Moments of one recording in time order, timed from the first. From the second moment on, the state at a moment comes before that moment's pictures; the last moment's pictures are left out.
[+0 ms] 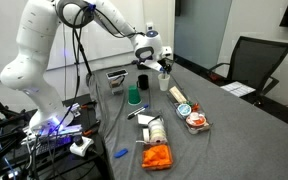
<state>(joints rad) -0.16 0.64 0.23 -1.80 0.30 2.83 -0.63</state>
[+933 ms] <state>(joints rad) -0.16 0.67 0.24 -1.78 0.21 2.85 -0.53</state>
